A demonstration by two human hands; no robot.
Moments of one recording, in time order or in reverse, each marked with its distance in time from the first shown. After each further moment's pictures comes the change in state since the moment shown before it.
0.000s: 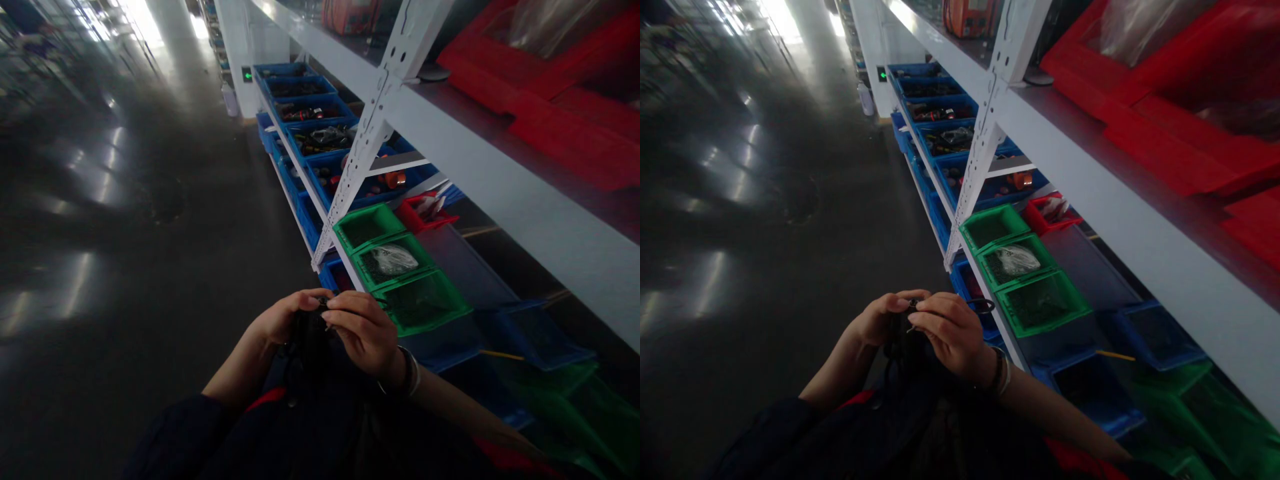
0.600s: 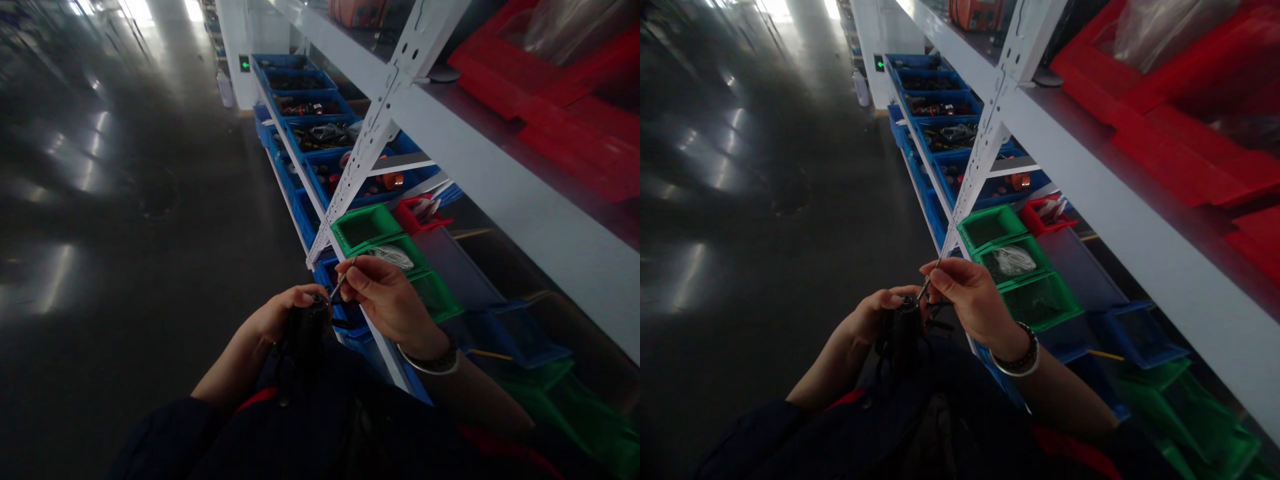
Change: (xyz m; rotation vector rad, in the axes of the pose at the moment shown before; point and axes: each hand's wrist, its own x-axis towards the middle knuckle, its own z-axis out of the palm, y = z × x) left_hand -0.004 0.011 -0.007 0.111 0.020 0.000; right_hand 0.056 0.016 -0.013 0.893 -0.236 1.122
